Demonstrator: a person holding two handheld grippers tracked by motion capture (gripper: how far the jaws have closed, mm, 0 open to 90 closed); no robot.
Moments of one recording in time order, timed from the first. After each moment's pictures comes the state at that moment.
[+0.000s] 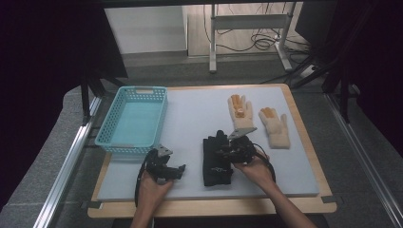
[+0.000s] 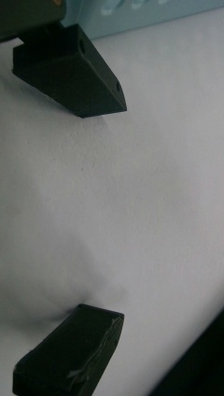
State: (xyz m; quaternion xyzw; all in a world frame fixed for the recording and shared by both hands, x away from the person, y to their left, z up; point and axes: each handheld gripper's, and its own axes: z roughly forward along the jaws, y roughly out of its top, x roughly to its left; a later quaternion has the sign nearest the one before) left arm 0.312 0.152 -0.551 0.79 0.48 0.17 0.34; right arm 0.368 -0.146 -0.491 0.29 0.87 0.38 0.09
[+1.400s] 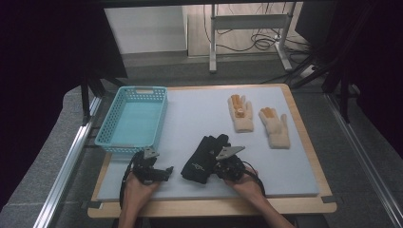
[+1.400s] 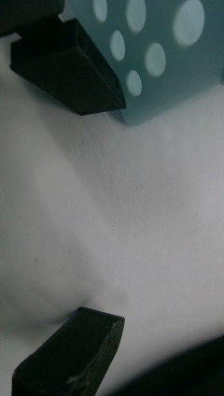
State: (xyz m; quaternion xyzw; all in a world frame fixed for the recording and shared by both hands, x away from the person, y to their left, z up) left arm 0.302 0.192 -0.552 0.79 0.48 0.17 0.33; right arm 0.330 -0.114 -0.534 0.24 0.89 0.39 0.05
